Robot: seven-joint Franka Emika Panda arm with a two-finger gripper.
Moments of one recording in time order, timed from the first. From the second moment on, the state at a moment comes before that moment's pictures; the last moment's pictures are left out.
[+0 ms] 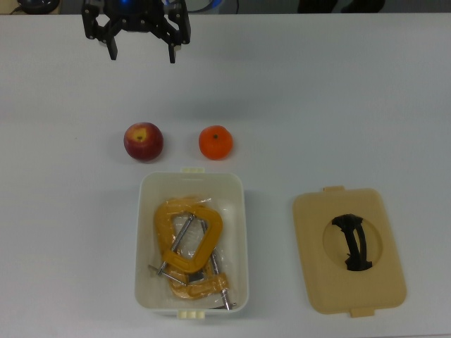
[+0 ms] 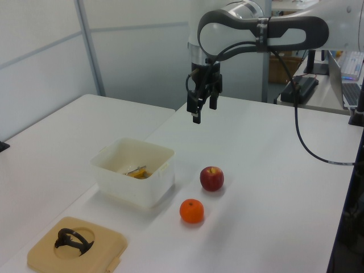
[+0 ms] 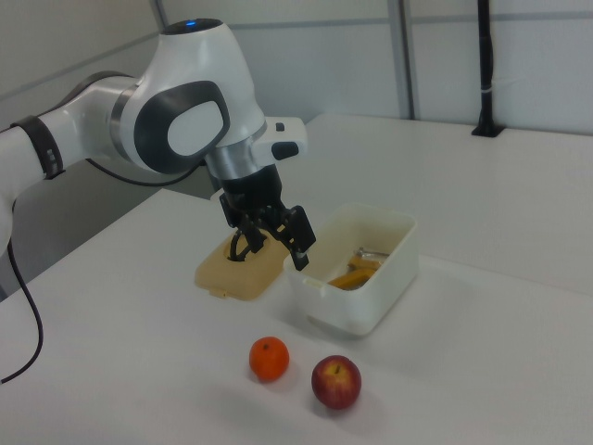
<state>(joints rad) -0.07 0.07 0.02 -1.59 -0.01 1.74 -0.01</state>
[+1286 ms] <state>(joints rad) -0.09 0.18 0.01 -1.79 -0.09 1.90 0.08</state>
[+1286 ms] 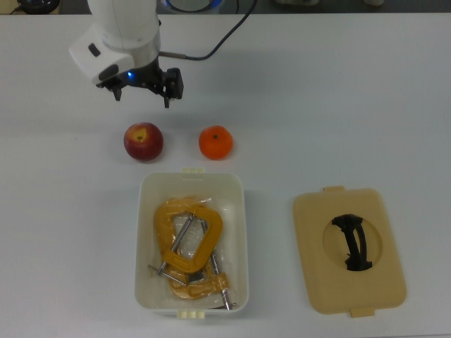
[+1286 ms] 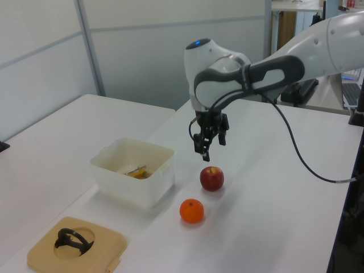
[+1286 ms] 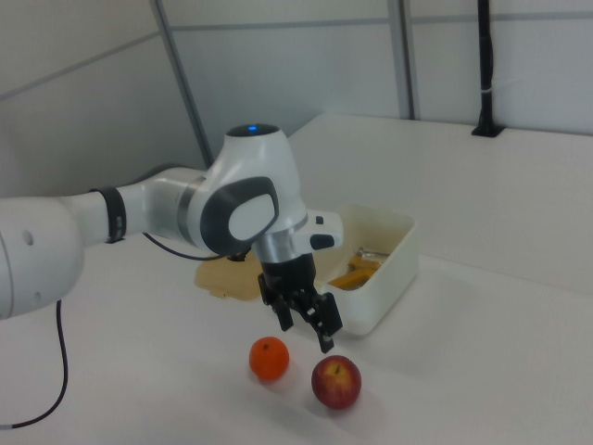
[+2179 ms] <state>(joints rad) -0.08 0.39 0.02 -1.80 -0.27 2.04 0.21</state>
